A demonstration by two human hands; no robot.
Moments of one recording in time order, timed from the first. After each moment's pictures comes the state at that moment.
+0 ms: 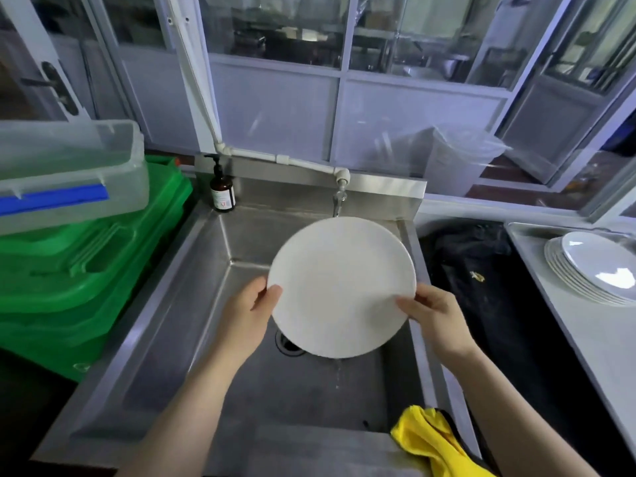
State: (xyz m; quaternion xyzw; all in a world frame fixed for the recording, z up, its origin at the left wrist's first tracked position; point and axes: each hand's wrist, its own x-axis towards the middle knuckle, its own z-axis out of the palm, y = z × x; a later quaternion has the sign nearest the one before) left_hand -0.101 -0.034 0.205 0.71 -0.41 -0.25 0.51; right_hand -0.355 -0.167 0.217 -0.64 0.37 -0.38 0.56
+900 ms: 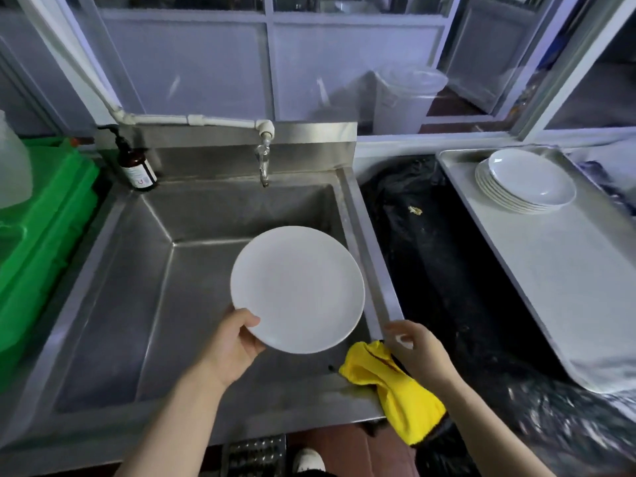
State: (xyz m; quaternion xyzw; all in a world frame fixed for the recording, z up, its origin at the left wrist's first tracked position) left_hand -0.194 -0.037 0.156 0.51 -0.11 -0.62 0.59; right_hand -0.489 -0.106 0.110 -0.69 0.60 -0.15 0.37
